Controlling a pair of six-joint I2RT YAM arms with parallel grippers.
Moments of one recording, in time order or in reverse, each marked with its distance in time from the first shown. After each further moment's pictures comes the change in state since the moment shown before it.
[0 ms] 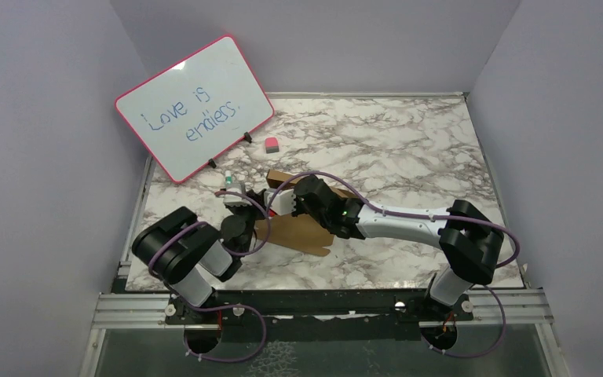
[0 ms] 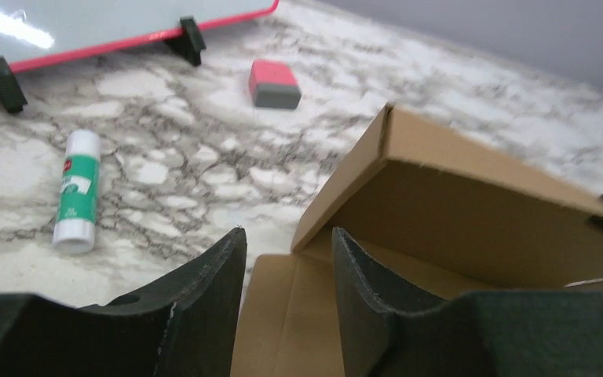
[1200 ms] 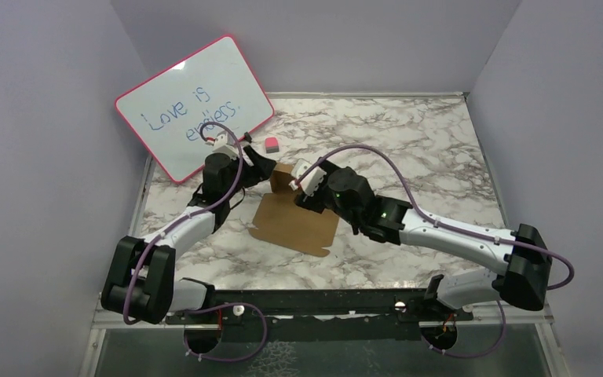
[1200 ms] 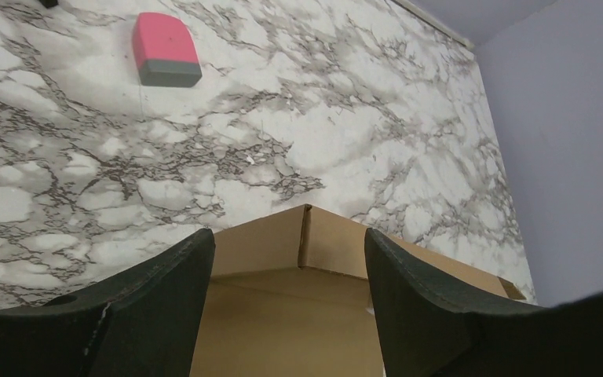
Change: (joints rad) left arm 0.360 -0.387 0.468 -1.079 0.661 -0.374; right arm -0.006 -0.310 -0.039 -0.069 -0.078 0.474
